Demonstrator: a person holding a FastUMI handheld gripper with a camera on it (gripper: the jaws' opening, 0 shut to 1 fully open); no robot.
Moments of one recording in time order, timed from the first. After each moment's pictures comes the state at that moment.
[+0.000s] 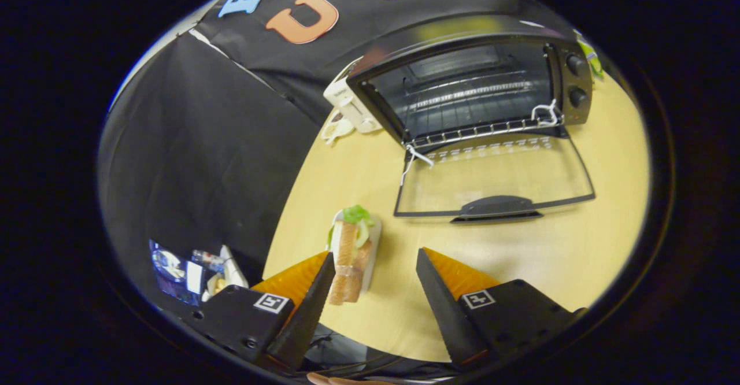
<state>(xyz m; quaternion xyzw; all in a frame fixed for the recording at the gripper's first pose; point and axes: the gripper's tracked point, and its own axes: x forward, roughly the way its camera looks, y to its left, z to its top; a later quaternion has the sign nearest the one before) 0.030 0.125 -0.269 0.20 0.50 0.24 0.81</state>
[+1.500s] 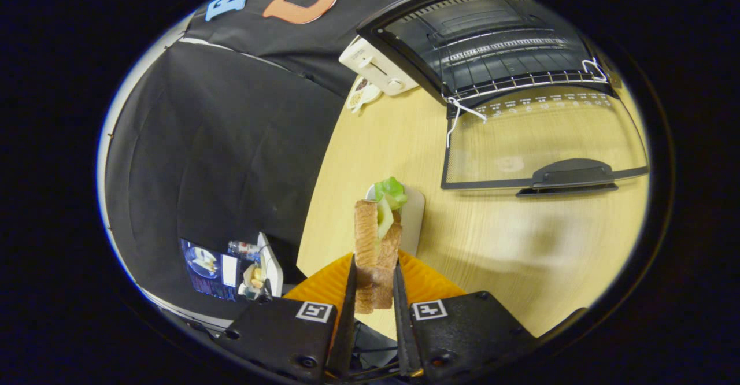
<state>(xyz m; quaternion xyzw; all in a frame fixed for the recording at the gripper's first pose) 0.020 0.162 -0.276 0.25 0.54 0.30 0.75</state>
